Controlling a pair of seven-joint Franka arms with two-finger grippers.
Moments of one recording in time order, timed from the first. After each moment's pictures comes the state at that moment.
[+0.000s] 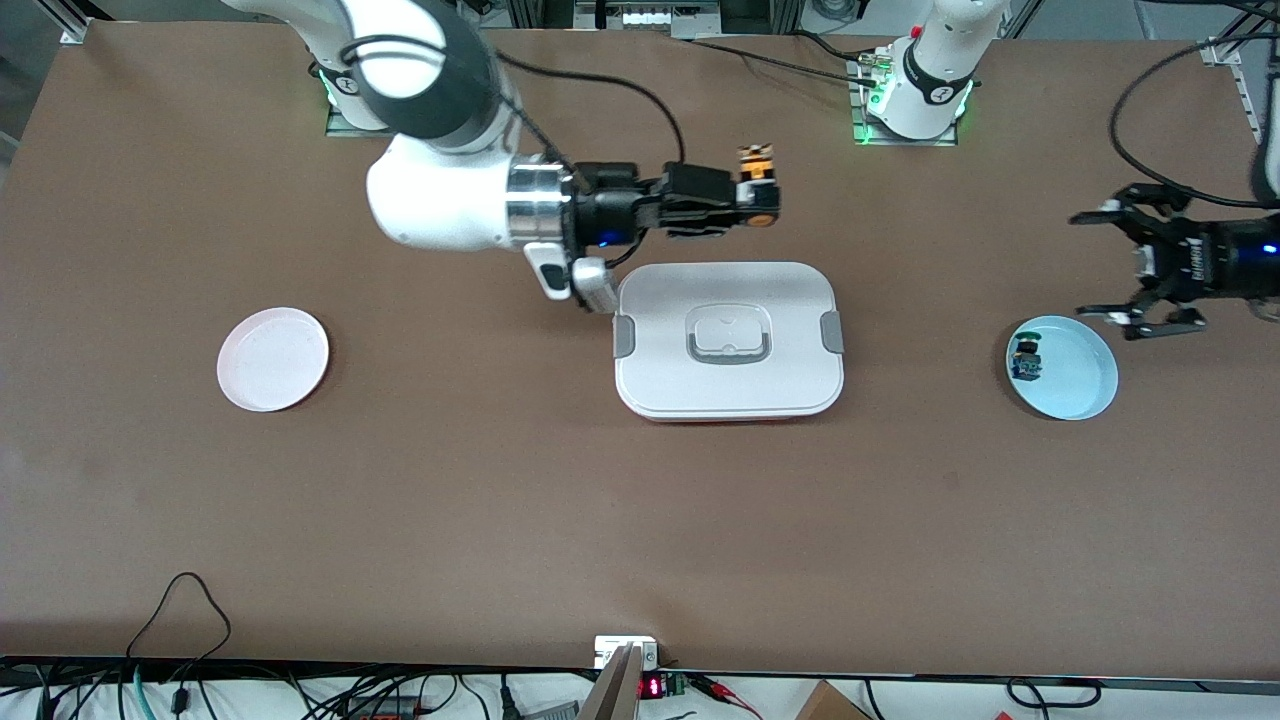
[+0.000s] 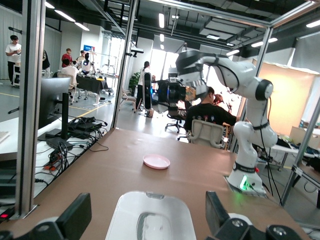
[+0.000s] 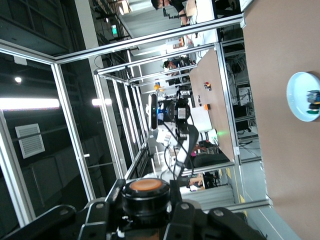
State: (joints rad) left arm 0.91 0.33 -0.57 -1.72 -1.14 1.36 1.85; right arm 0.69 0.41 -0.10 -1.49 1.85 2.11 -0.21
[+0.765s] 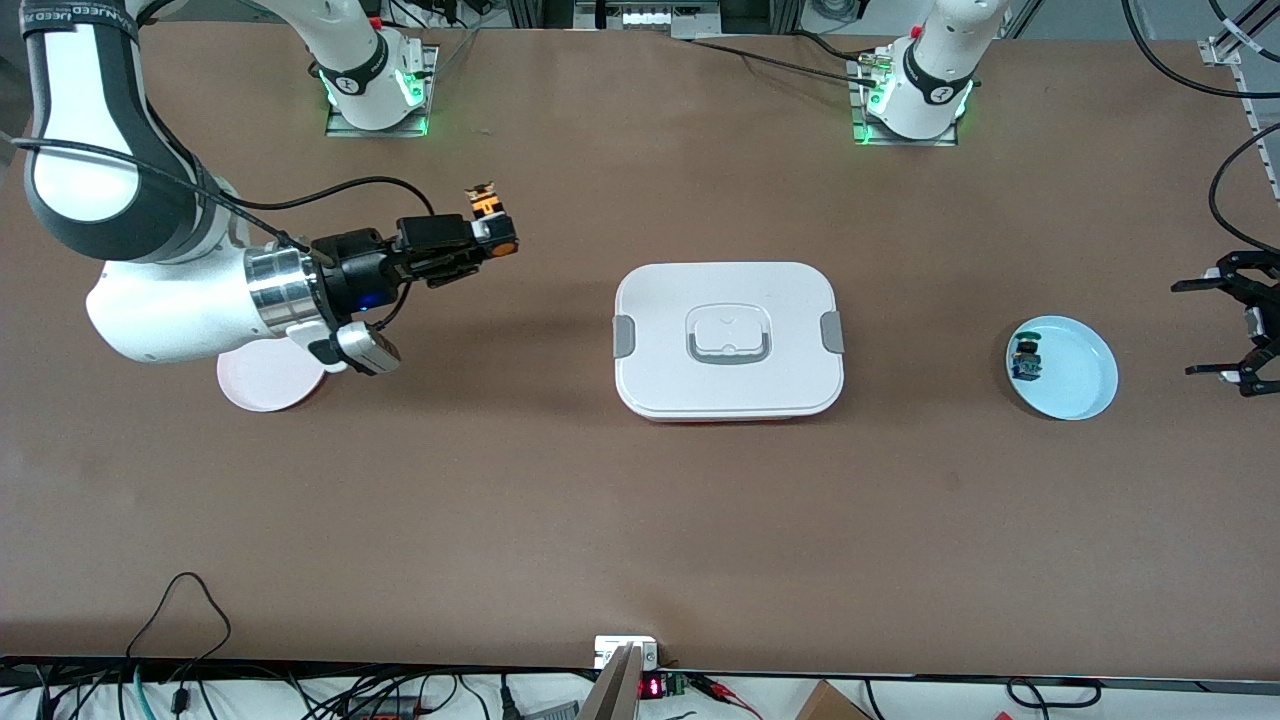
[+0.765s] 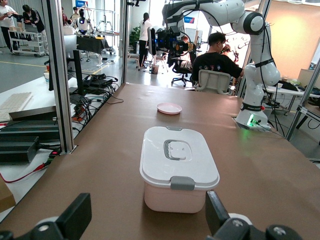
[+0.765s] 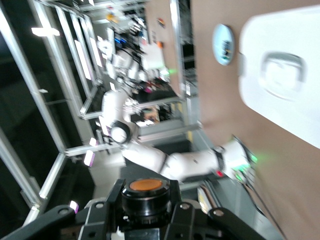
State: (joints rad) left arm 0.92 0.60 -0.55 -1.34 -0.81 1.35 1.87; right arm 0.27 0.37 -0.10 -1.59 1.38 1.43 -0.22
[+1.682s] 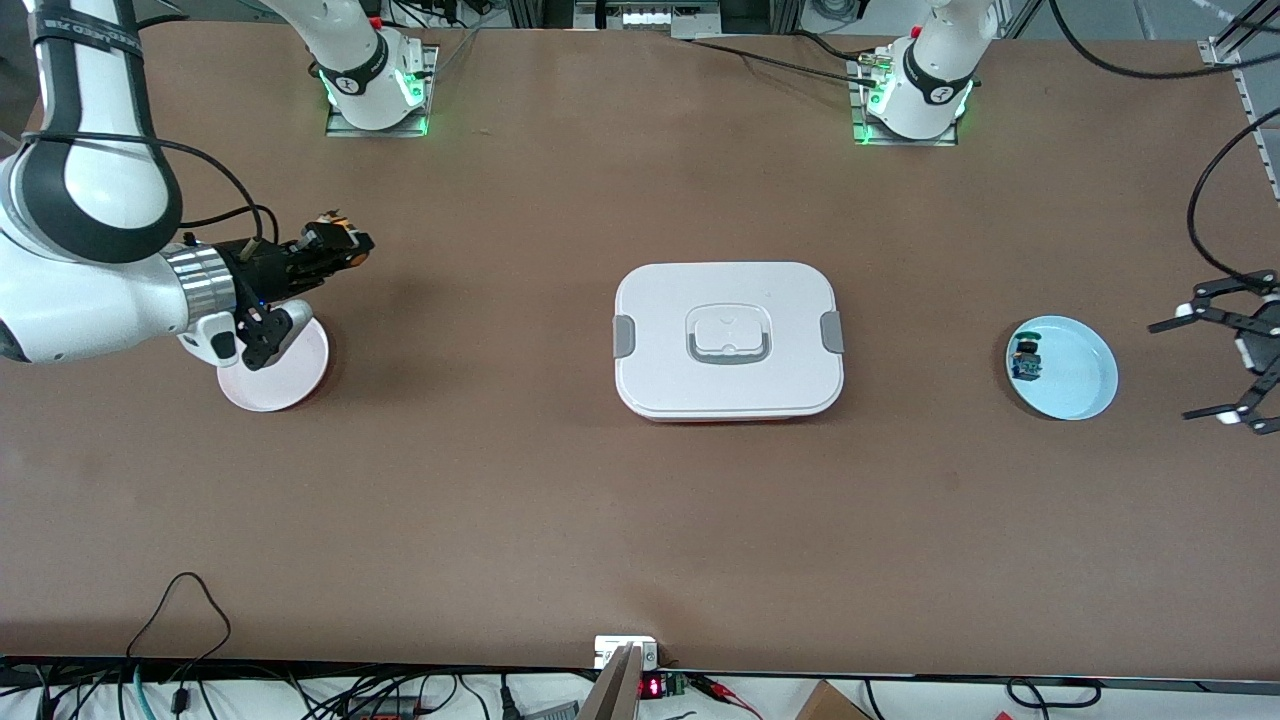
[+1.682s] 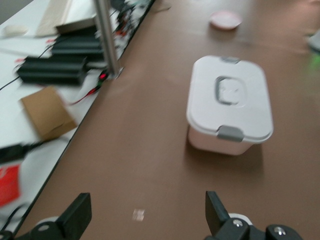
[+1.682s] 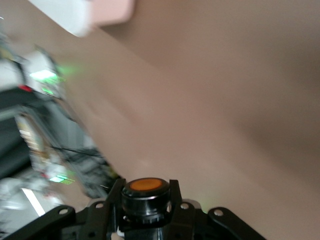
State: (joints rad) left arm 0.38 0.32 -0.05 -1.37 -0.66 1.64 1.66; right arm 0.13 0.34 -0.10 -1.60 0.41 1.32 -0.55
